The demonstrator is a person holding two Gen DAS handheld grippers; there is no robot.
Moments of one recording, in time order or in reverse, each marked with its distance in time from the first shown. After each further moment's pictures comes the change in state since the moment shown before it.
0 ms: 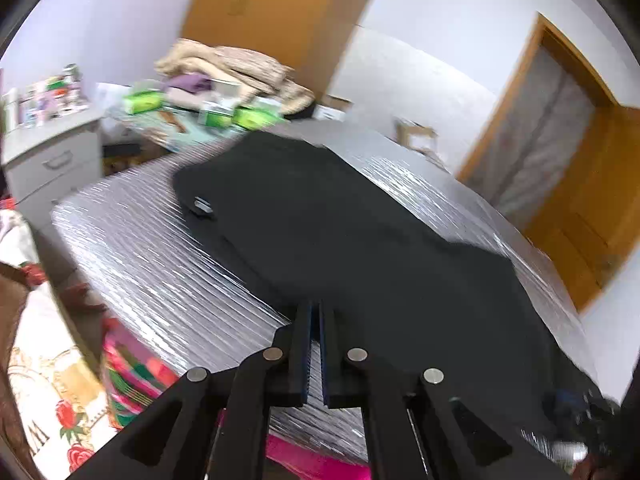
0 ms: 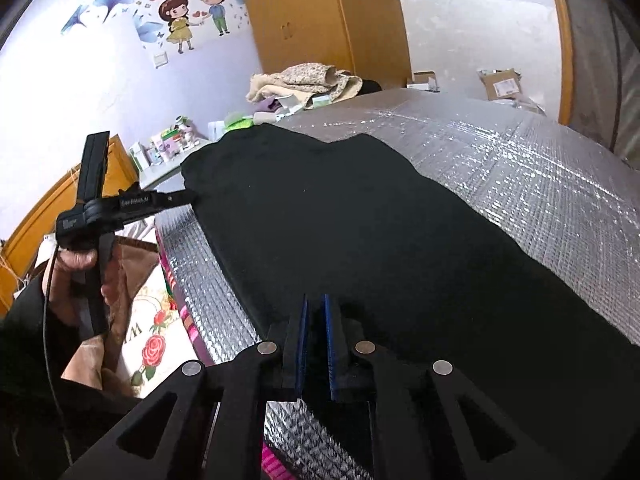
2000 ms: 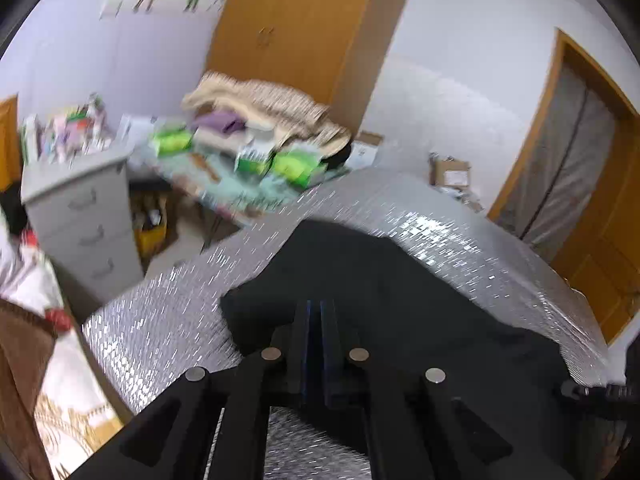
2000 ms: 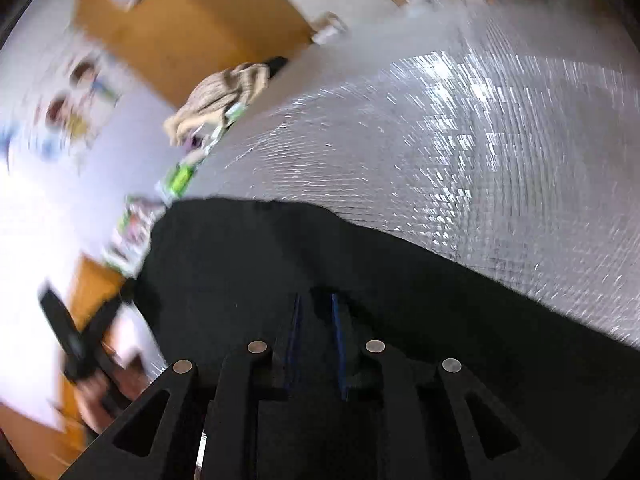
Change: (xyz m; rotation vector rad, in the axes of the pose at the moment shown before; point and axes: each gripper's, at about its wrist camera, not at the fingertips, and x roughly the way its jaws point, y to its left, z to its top) left arm 0.024 0.022 0.072 0.034 -0.111 0.066; right arm 0.079 -0.088 0.080 0.589 0.114 0.062
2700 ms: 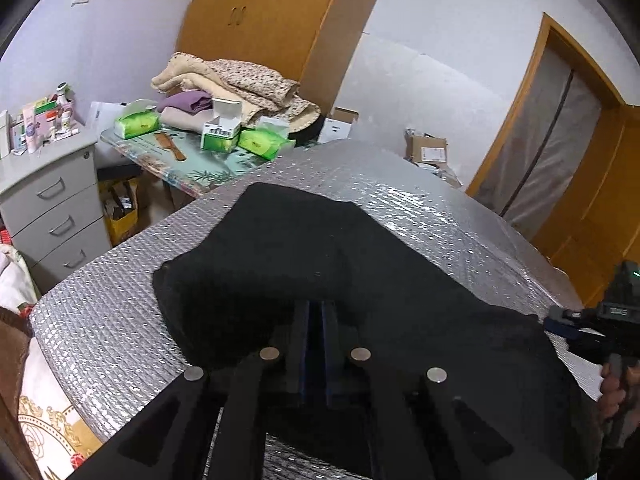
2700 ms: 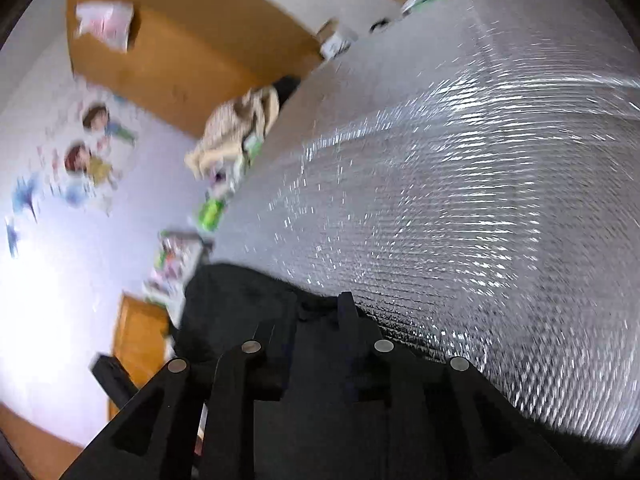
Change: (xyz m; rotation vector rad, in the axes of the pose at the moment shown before) left arm 0.025 -0.016 -0.016 0.013 0.100 -0.082; right arm 0.021 -0.007 0.063 0.043 0.021 0.106
